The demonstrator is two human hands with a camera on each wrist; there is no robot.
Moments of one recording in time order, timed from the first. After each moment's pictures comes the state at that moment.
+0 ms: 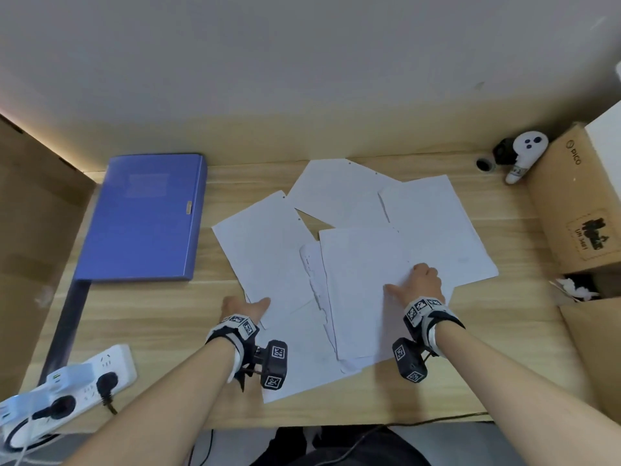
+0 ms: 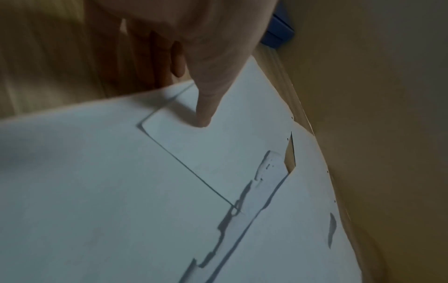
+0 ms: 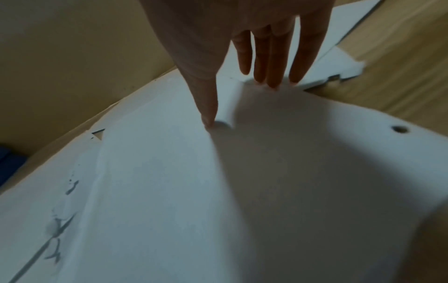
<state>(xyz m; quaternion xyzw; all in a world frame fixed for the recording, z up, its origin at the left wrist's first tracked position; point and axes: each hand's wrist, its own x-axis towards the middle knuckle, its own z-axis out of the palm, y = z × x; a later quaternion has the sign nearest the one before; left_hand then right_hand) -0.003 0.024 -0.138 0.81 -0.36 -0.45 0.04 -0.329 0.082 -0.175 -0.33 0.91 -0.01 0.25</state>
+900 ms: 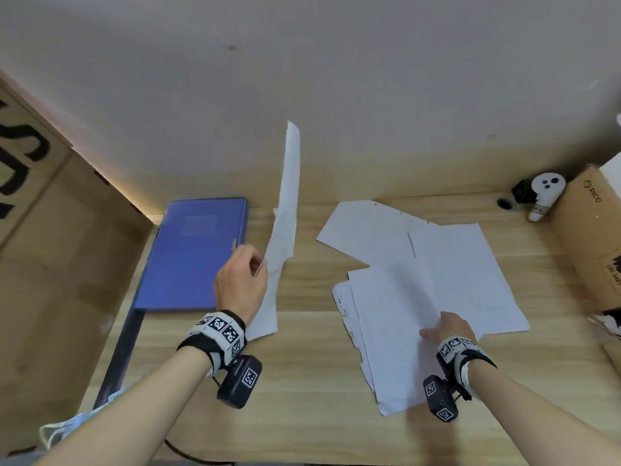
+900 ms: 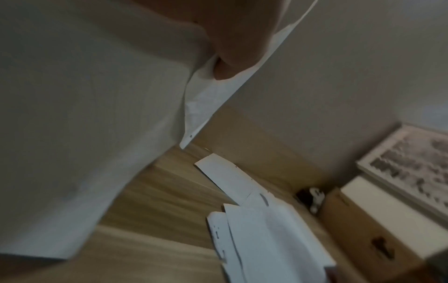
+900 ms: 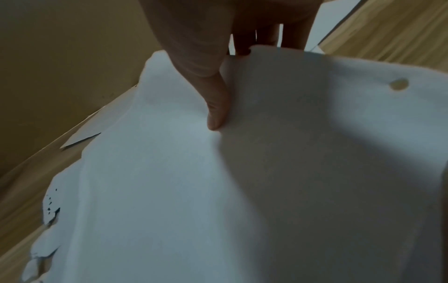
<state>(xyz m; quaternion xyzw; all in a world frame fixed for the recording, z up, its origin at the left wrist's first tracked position) 0.040 -0.034 -0.015 0.64 -0.71 -0.13 0.27 -0.324 0.089 -0.162 -0.31 0.89 0.03 0.33</state>
